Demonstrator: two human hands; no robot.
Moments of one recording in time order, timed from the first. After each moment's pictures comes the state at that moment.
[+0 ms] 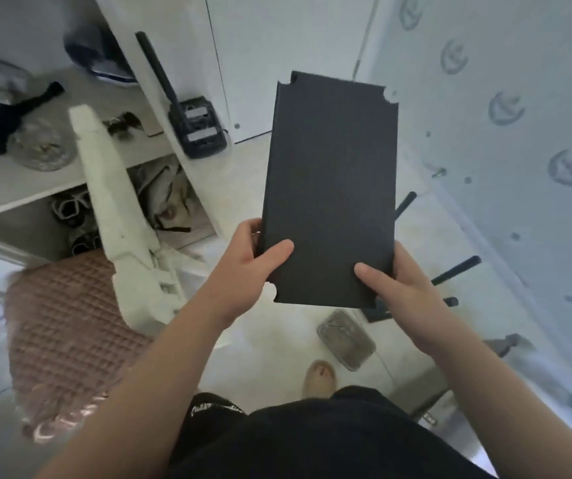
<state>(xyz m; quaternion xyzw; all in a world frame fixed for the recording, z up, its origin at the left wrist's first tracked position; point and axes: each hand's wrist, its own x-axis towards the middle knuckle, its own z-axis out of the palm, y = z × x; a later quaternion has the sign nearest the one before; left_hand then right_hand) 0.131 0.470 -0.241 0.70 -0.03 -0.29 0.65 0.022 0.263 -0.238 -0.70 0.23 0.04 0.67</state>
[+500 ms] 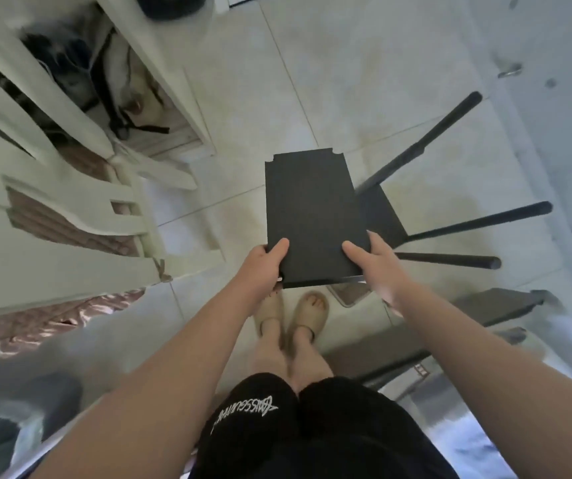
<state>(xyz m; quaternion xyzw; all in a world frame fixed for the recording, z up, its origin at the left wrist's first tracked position) 0.096 0.387 -0.488 0.64 0.28 -0.45 0.55 0.041 0.196 -0.462 -0.65 0.38 0.23 0.61</state>
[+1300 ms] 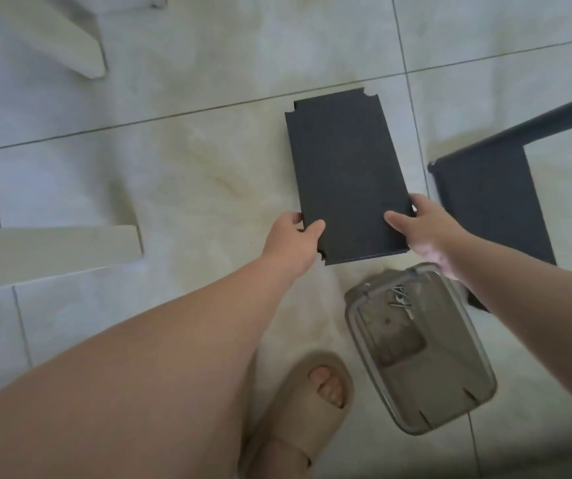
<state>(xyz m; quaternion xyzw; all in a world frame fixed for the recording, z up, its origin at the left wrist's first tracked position) 0.136 0.320 -1.061 0.73 0.28 -0.40 0.49 0.135 0.124 -1.033 -0.77 0.36 0.33 0.42</state>
